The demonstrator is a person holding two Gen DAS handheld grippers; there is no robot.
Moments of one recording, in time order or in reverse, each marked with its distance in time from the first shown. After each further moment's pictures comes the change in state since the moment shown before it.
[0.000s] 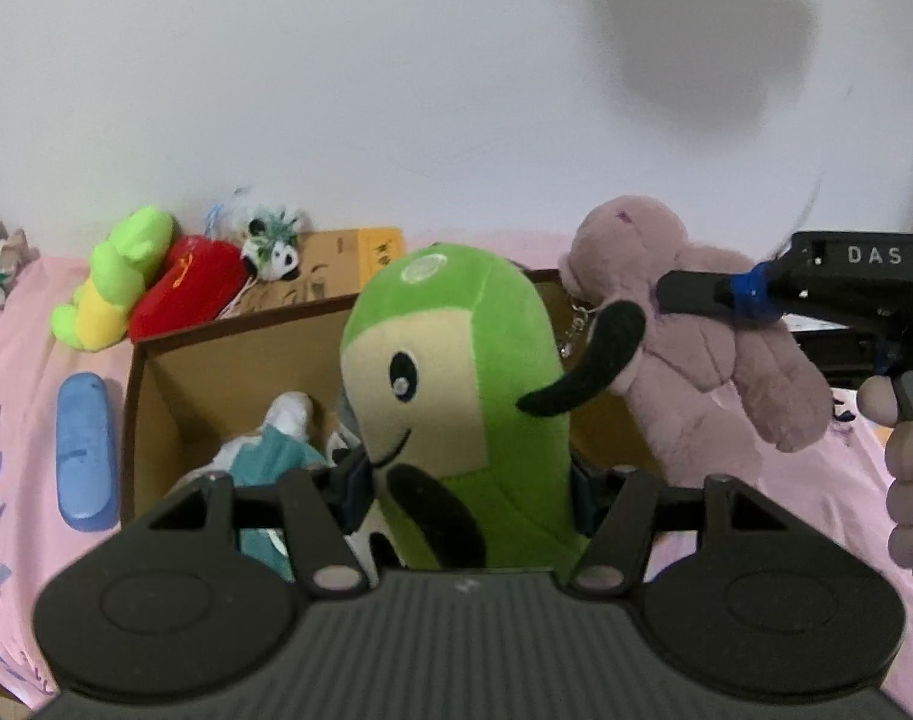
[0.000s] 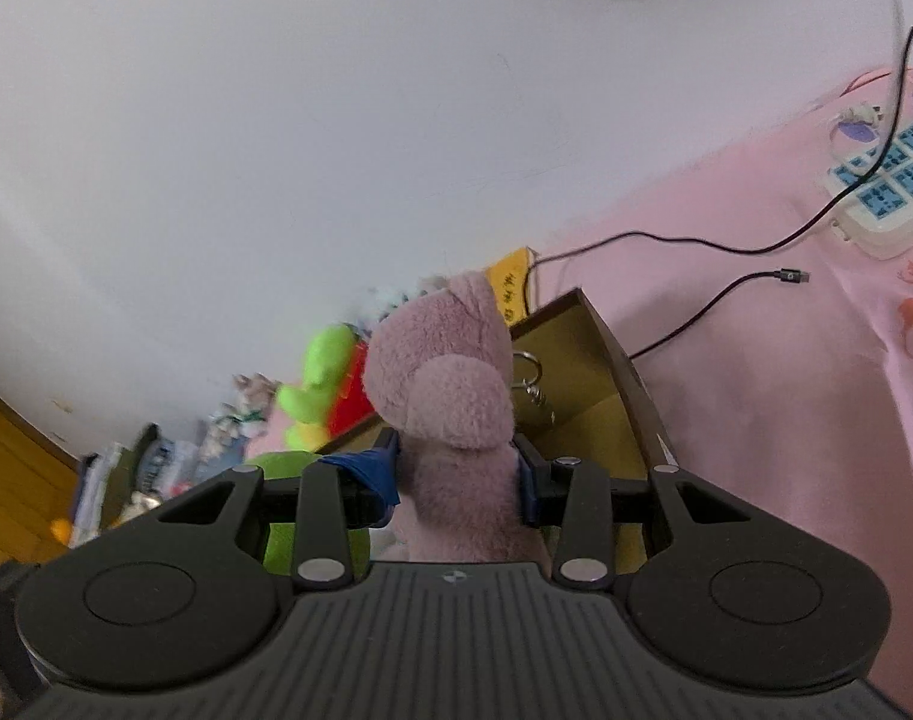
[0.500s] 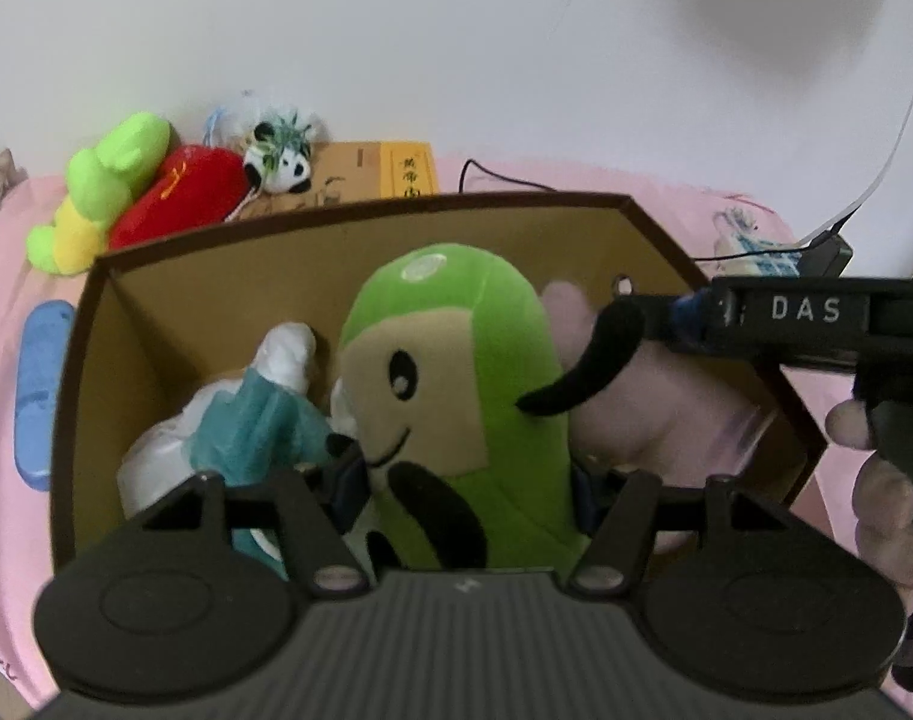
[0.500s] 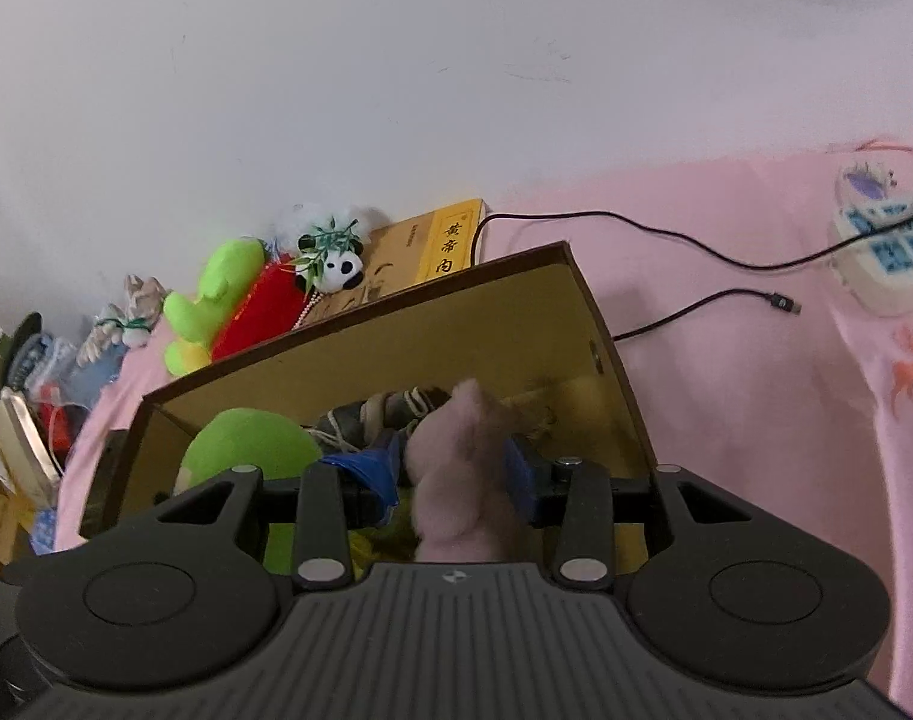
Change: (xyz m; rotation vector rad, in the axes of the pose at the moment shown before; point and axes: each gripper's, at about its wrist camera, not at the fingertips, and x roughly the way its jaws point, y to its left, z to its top) left arm 0.058 0.017 -0.004 -0.058 0.135 0.014; right arm 0.055 0.021 -0.017 -0.229 0.065 -0.220
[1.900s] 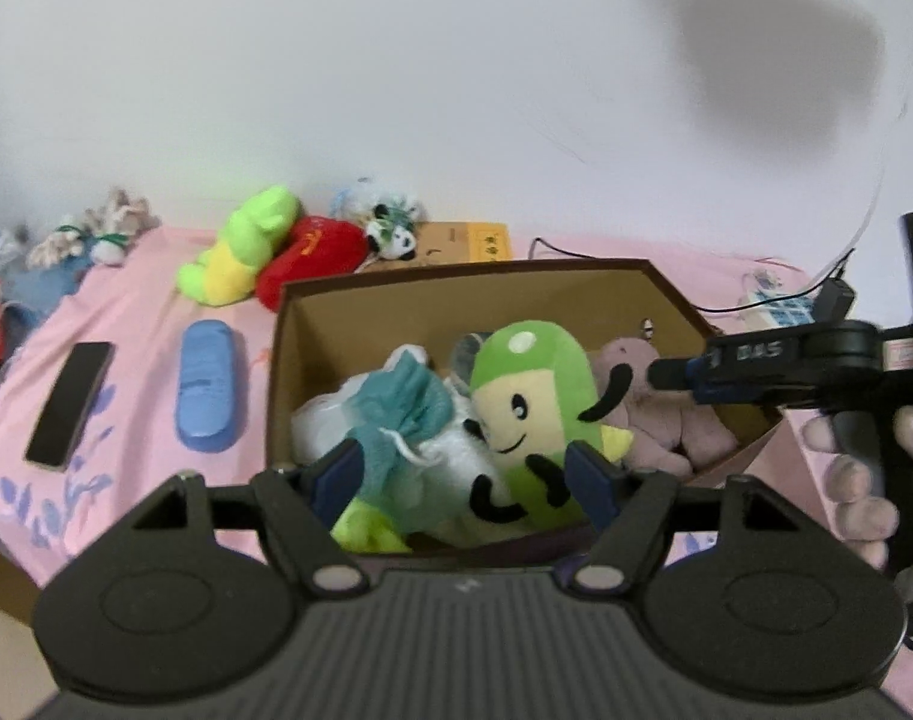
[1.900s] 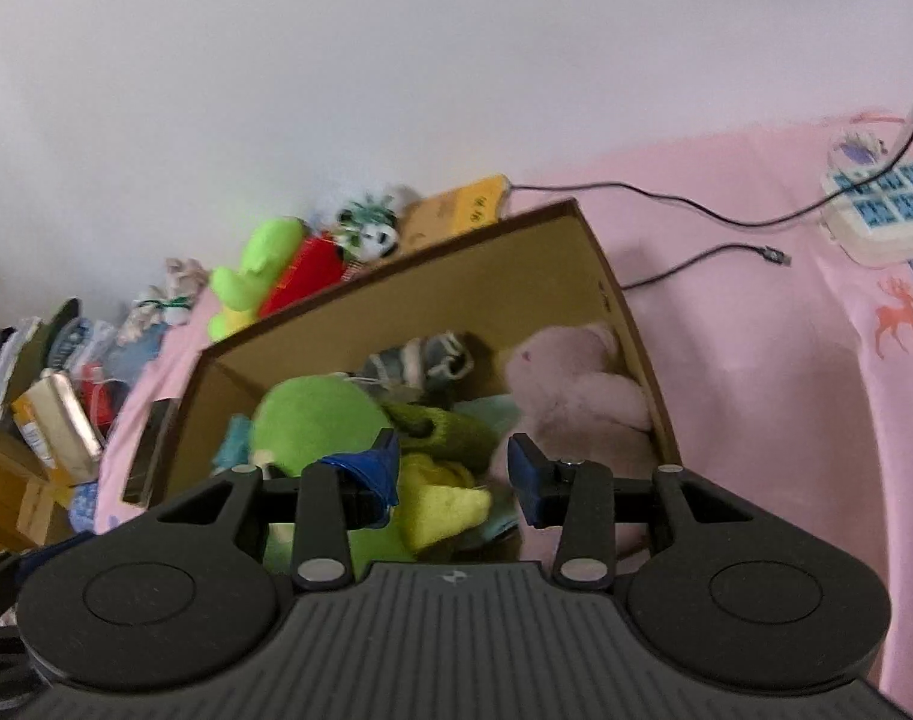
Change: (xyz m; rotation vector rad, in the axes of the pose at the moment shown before) left arm -0.119 -0.008 -0.051 -0.025 -0.177 0.183; right arm -0.039 0.012 -0.028 0.013 0.021 0.075
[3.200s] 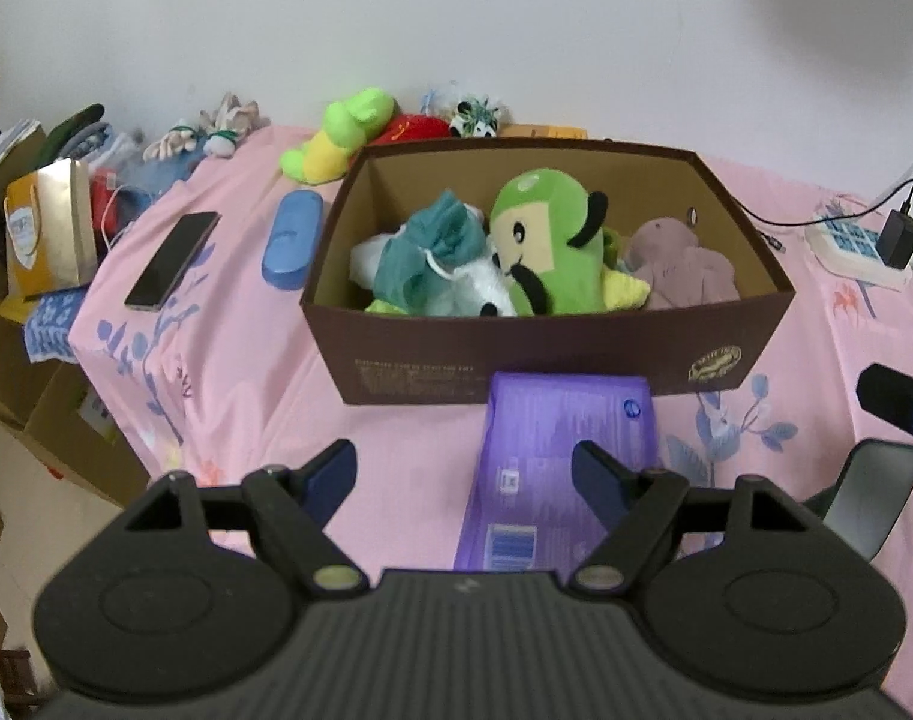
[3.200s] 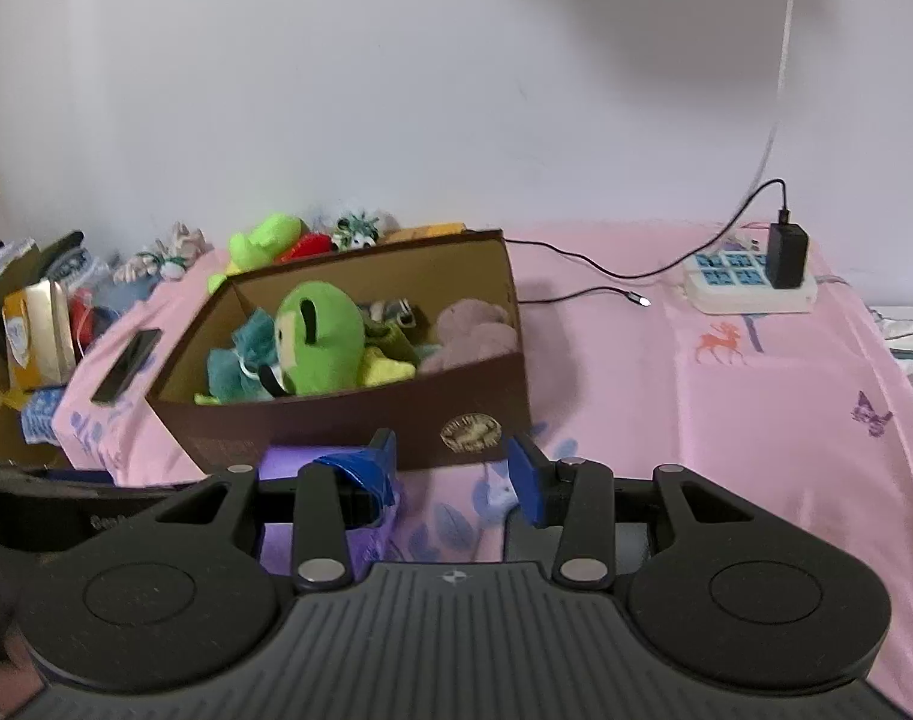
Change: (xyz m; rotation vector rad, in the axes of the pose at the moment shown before) left arm -0.043 -0.063 -0.065 -0.092 0.151 0.234; right arm -0.137 -0.003 -0.098 -0.211 -0.144 -0.163
